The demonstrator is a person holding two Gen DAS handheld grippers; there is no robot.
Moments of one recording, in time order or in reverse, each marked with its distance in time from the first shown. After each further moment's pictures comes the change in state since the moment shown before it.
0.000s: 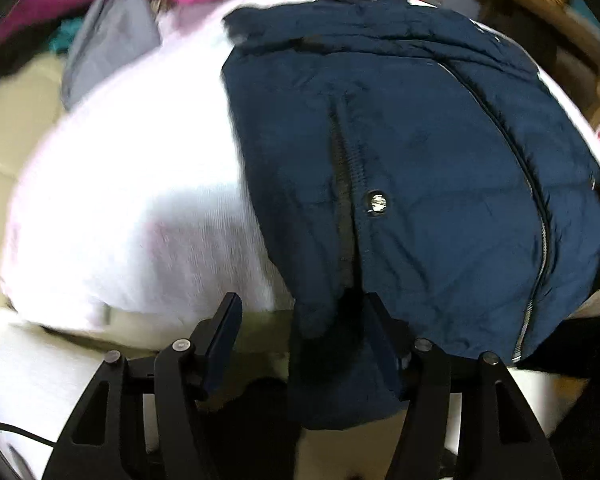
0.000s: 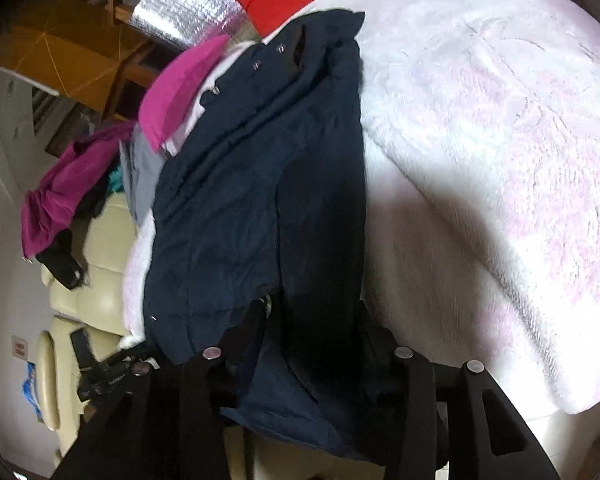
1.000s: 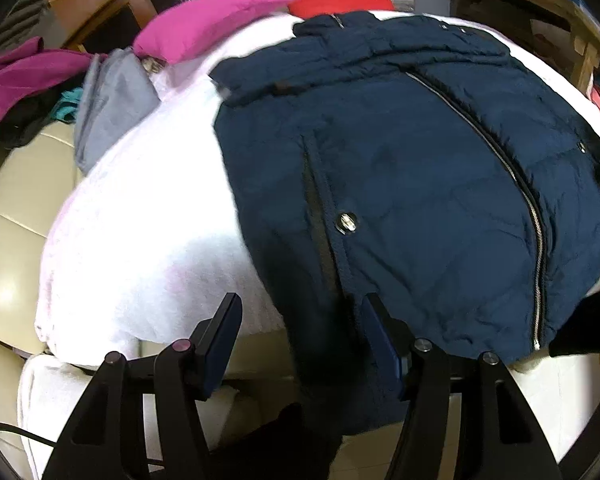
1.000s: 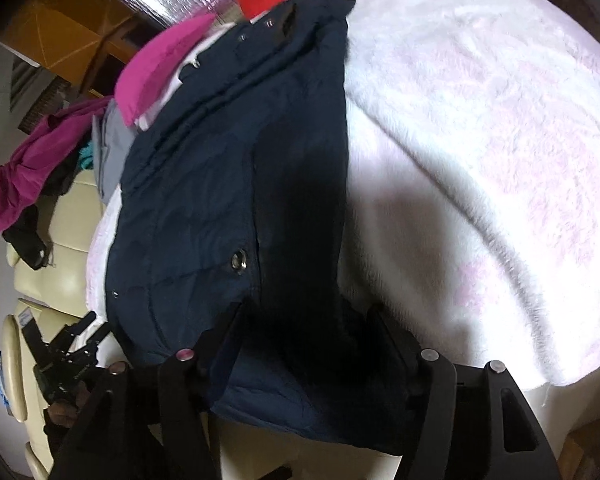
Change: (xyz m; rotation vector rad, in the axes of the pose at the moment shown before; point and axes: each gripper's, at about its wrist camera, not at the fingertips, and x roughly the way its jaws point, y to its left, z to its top) left arm -0.021 -0.012 -0.016 0.125 -0.090 0.072; right arm 0.012 0.009 -0.017 -0.045 0.040 -0.117
